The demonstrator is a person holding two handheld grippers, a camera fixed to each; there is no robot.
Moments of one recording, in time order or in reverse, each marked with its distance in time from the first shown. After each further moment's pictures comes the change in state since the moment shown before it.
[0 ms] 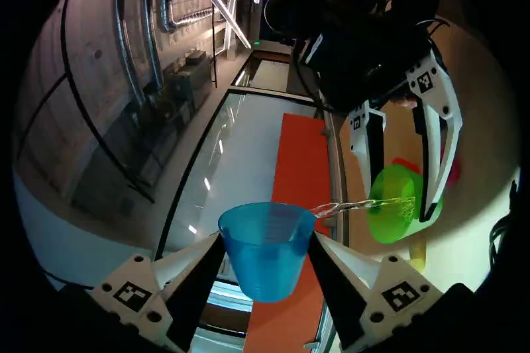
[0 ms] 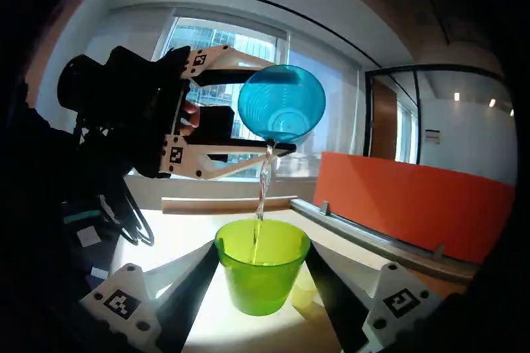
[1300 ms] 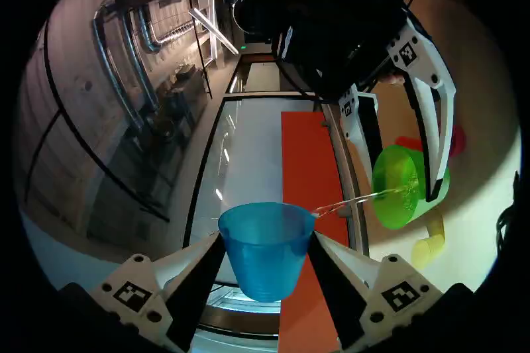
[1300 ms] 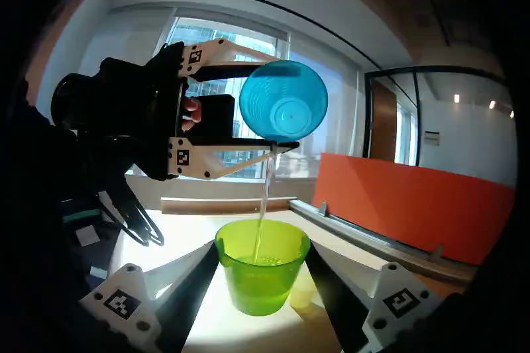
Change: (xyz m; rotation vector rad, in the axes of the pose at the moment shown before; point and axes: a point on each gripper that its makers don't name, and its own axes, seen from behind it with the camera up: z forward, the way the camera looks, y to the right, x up) left arm 0.006 -0.004 0.003 0.029 0.009 0.175; right arm 0.003 0.002 -0.002 -0.005 0.004 -0.005
